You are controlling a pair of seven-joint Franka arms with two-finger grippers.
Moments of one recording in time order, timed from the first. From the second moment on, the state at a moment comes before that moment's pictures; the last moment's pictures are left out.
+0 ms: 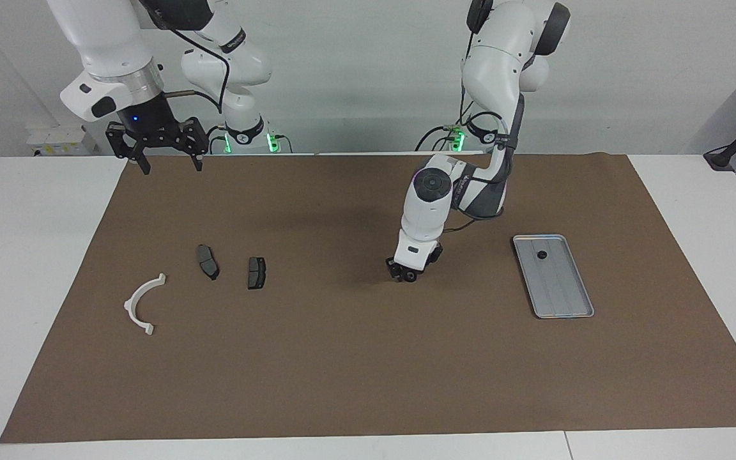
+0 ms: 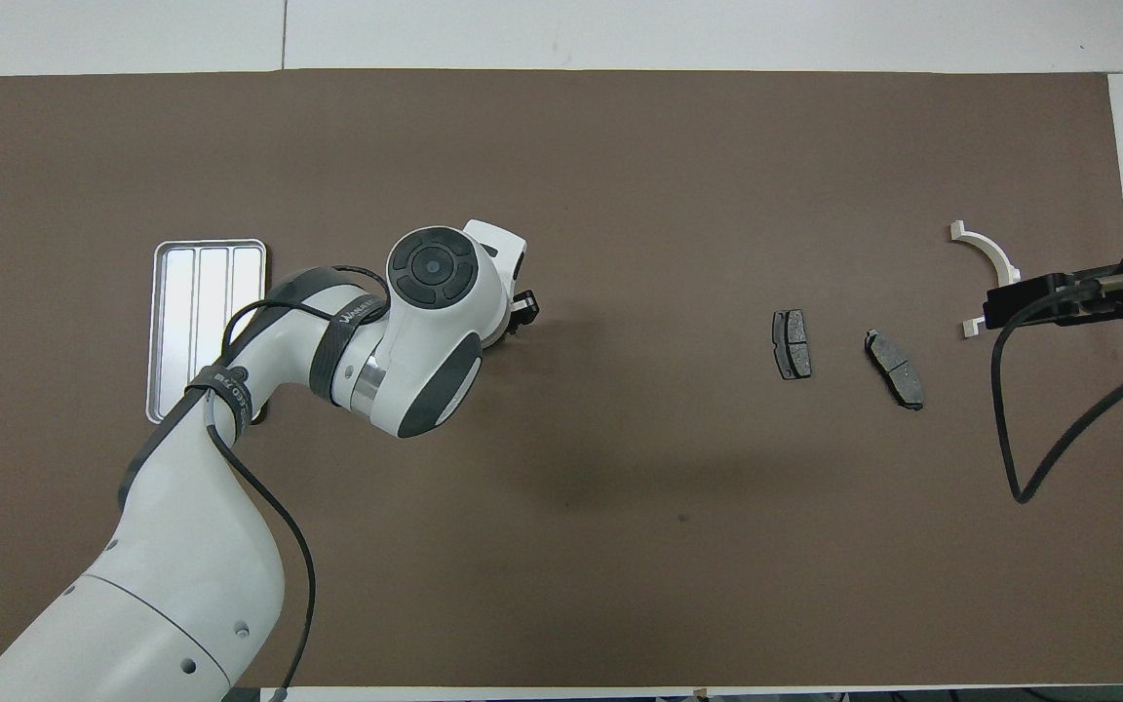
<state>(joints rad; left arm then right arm) -0.45 0.46 -0.14 -1.79 0.05 2.26 -0.91 0.02 -0.08 0.02 -1.64 0.00 1.58 0.02</state>
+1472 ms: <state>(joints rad) -0.31 0.34 -0.09 -1.78 0.08 2.08 -0.74 0.00 -0.07 0.01 -1.64 0.01 1.55 0.05</state>
